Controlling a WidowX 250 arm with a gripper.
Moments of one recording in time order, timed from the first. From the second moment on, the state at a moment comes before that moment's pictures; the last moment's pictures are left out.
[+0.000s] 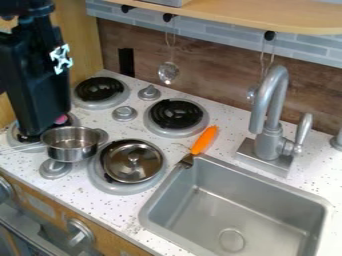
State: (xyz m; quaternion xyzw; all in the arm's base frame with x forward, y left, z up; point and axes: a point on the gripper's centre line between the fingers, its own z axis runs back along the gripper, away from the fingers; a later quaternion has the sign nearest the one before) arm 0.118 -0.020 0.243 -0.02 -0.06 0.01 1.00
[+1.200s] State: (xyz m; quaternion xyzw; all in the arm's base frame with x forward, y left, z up) arm 0.216 0.117 0.180 0.00 -0.05 0.10 0.99
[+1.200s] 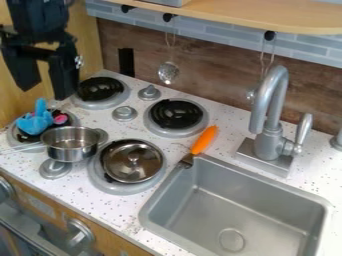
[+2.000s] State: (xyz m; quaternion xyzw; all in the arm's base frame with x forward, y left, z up) arm 0.250 0.171 0.136 0.04 -0.04 0.03 1.00
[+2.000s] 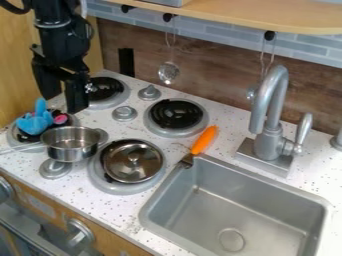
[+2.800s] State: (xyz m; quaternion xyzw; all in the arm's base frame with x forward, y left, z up) arm 0.272 0.216 0.108 0.12 -0.04 -0.08 0.99
